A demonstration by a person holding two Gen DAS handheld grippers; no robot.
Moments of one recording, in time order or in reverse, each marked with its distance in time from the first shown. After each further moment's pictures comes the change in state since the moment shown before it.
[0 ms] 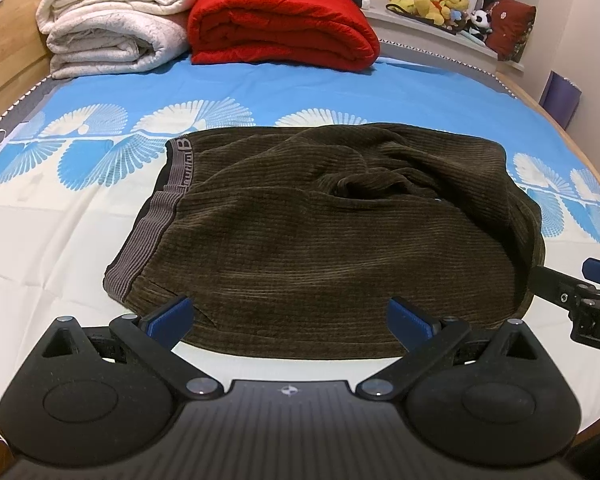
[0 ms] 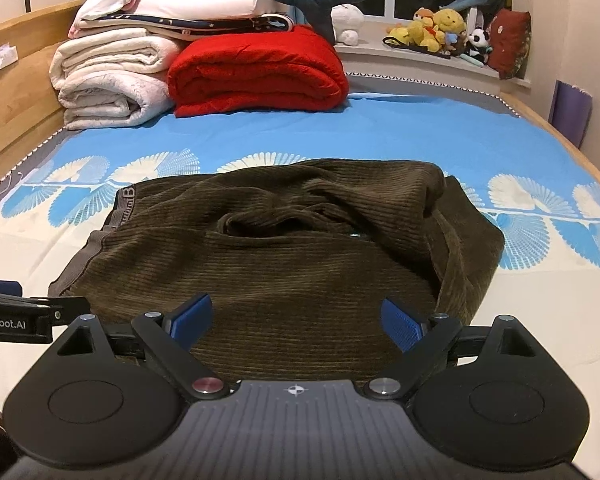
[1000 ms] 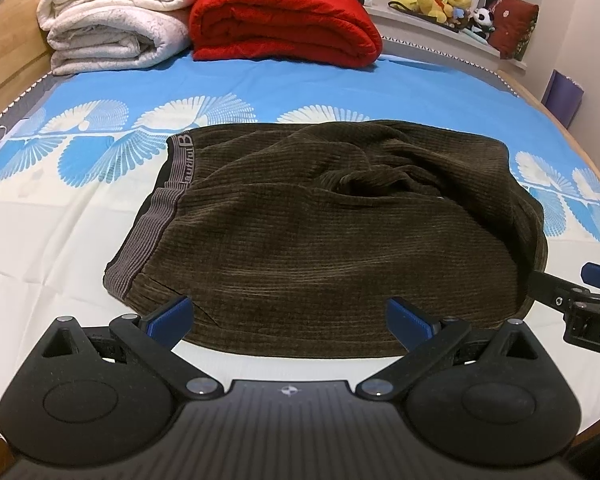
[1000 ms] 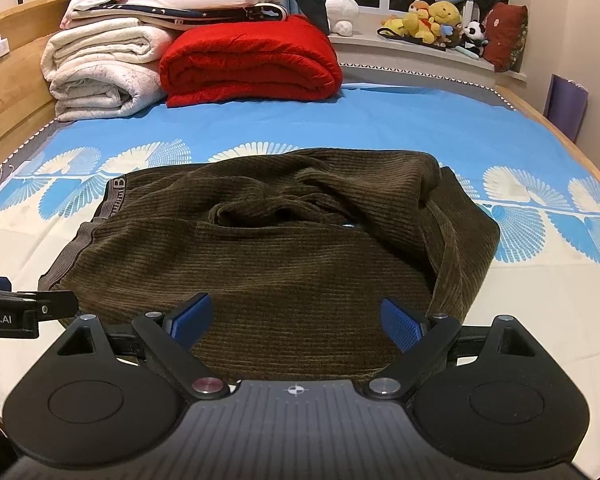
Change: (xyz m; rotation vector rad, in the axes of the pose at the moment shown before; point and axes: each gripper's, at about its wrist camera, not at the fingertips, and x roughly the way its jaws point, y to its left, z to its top) left arm 0.003 0.002 0.000 -0.004 0.010 0.002; right arm 0.008 0.000 0.000 0.003 0.027 -0.023
